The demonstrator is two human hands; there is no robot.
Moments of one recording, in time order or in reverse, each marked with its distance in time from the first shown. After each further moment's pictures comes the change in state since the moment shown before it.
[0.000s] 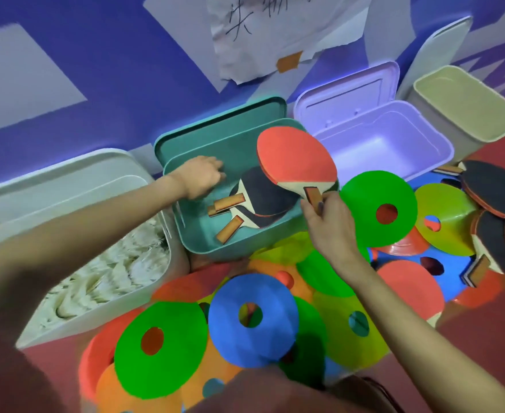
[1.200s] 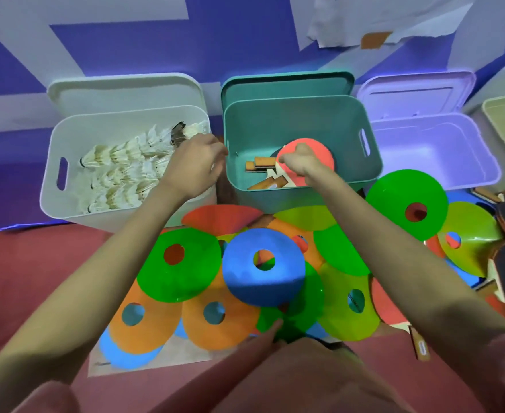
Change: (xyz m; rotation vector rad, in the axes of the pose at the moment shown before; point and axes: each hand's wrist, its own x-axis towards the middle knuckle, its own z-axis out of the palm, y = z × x) left_hand -0.157 0.096 -0.004 -0.451 0.454 -0.642; right_hand 0.038 -0.067 0.092 -0.051 -0.535 0.024
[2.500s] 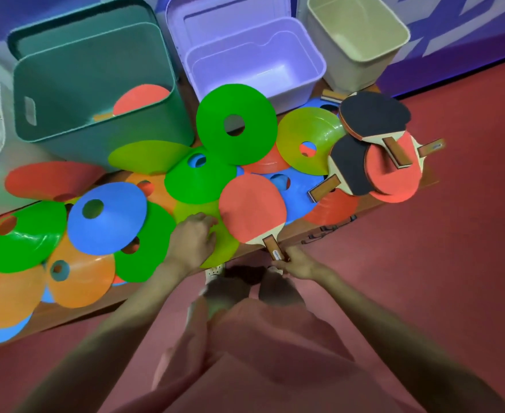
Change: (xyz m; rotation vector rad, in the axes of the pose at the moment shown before) left_hand -0.098 0.378 0.193 -0.114 -0.297 -0.109; right_hand -0.177 0.506 -0.091 0.058 -0.418 -0.015
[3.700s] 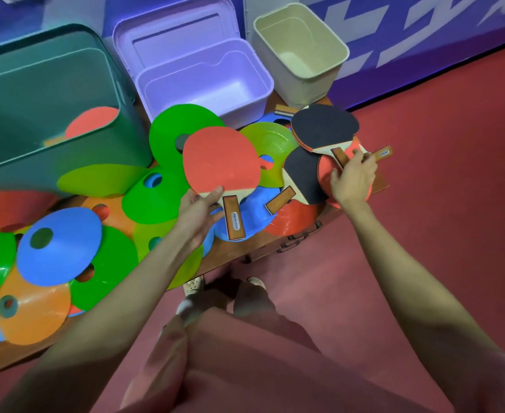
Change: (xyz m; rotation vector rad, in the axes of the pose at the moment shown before) left_hand 0.086 0.115 -0.018 -1.588 0.021 -0.506; right_hand -0.017 0.006 -0.229 -0.283 1.160 0.208
